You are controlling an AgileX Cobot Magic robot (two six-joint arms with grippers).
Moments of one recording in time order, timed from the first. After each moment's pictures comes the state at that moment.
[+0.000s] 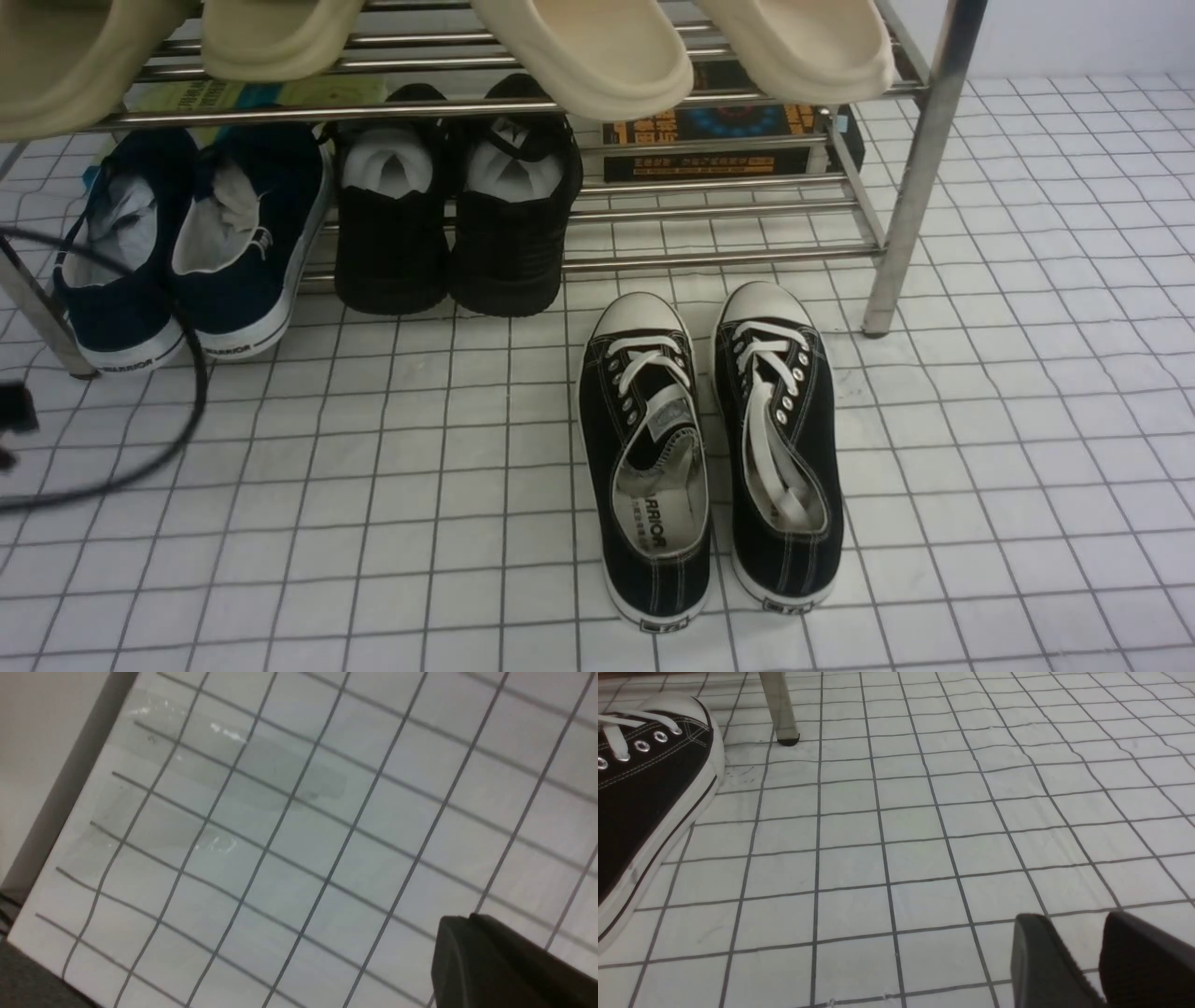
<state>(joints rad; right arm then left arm) -0.08 -0.01 0.01 0.02 0.39 0.04 0.10 1.17 -0.95 0.34 0.99 -0.49</state>
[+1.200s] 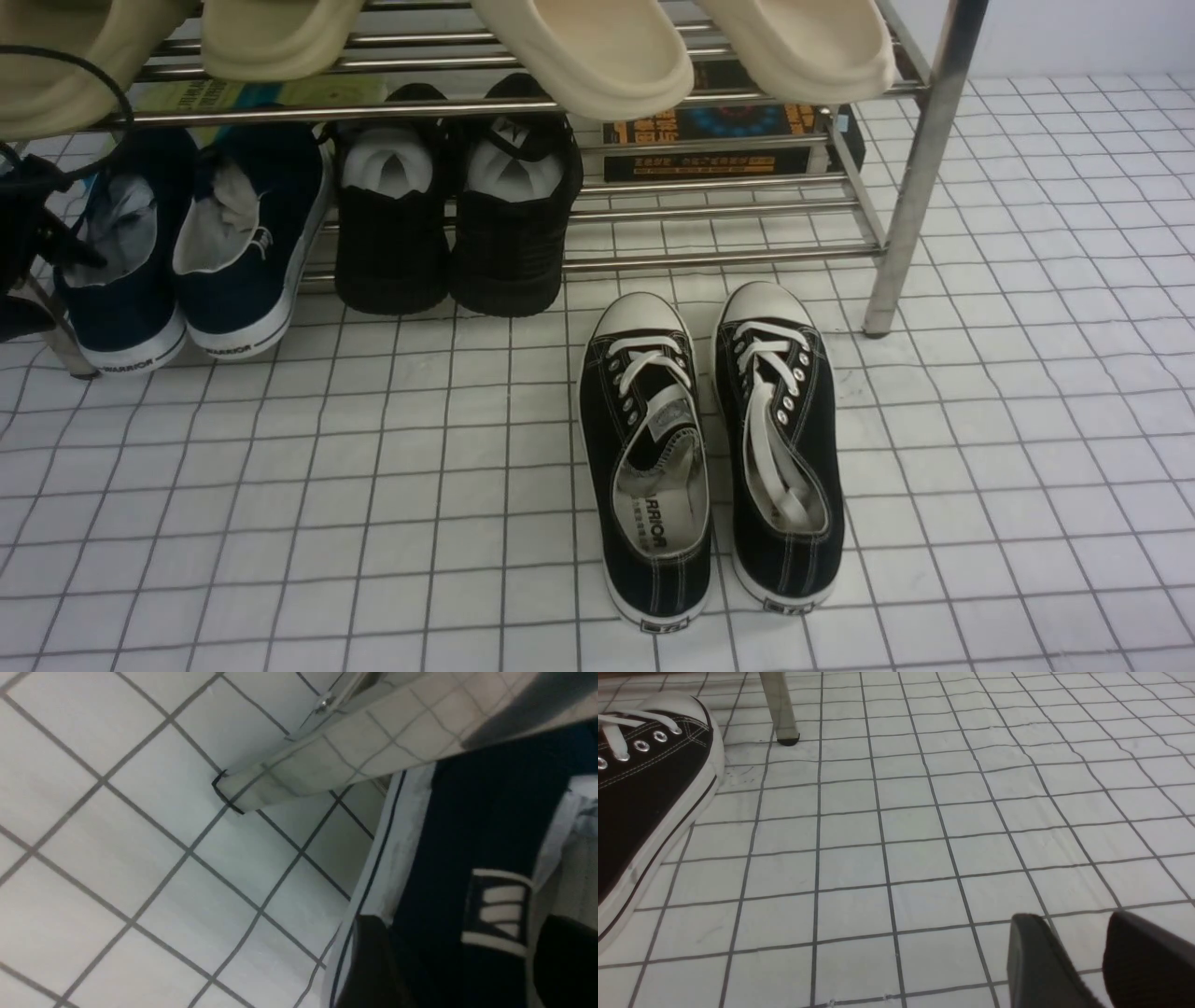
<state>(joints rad) -0.08 -0.01 0.01 0.02 0.39 0.04 0.36 1.72 -1.20 -0.60 0.52 -0.05</state>
